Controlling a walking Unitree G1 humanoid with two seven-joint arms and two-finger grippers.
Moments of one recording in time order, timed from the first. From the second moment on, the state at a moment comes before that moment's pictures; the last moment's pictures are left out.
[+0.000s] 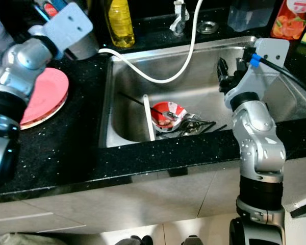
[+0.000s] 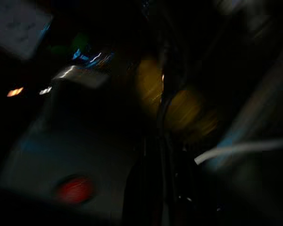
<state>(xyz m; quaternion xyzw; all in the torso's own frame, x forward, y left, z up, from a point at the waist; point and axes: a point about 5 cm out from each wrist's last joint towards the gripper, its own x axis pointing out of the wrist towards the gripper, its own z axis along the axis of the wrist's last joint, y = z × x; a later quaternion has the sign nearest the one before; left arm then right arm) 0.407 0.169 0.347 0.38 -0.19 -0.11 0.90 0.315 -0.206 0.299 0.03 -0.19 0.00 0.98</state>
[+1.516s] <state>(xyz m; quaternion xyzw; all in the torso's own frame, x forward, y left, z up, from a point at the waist) 0.378 0.115 0.277 -0.12 0.02 -0.27 0.96 0.326 -0.191 0.307 -0.05 -0.21 0.02 0.98</state>
